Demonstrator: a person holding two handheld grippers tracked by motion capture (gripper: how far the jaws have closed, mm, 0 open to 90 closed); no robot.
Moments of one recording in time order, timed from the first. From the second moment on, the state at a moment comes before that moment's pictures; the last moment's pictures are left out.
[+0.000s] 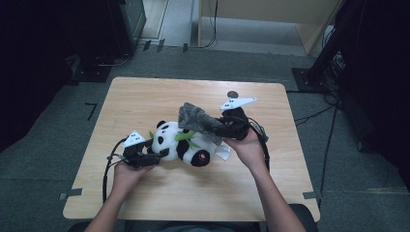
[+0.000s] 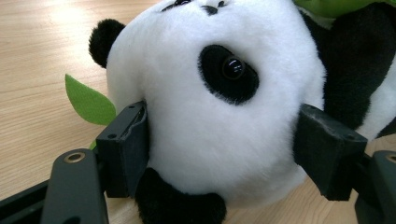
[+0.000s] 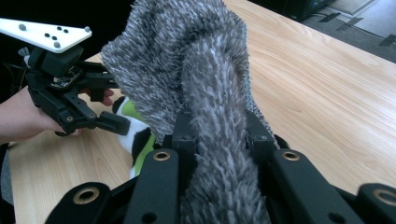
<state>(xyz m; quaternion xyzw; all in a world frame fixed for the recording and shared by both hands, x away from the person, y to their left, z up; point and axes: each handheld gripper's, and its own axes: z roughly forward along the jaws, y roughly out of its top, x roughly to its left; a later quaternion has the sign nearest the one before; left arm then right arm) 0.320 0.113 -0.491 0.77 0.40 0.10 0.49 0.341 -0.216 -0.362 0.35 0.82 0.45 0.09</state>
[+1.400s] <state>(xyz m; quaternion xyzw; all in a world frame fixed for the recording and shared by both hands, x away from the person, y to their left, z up) 0.319 0.114 -0.491 0.77 0.40 0.10 0.49 0.352 -0.295 -0.386 0.44 0.78 0.44 0.10</state>
